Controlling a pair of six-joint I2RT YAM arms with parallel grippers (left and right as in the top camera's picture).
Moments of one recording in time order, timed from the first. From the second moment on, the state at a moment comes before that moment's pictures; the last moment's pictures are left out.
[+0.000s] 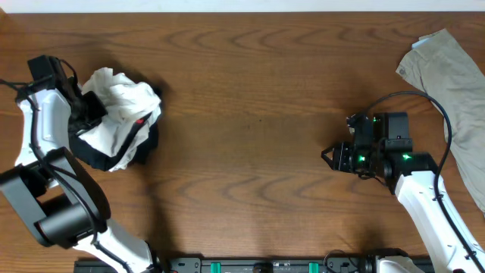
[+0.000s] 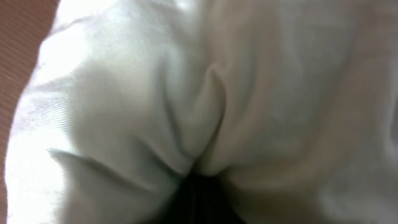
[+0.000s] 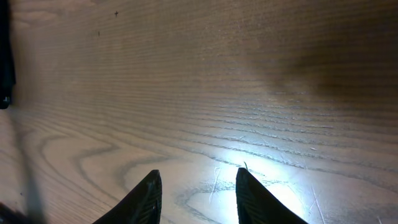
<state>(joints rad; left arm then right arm) 0.43 1.87 1.43 -0.89 0.06 -0.17 0.06 1.25 0.72 -0.62 -0.45 0.26</state>
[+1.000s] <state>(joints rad) 0.18 0.81 1.39 -1.47 0.25 -0.04 0.06 0.79 1.09 -0.80 -0.36 0.02</state>
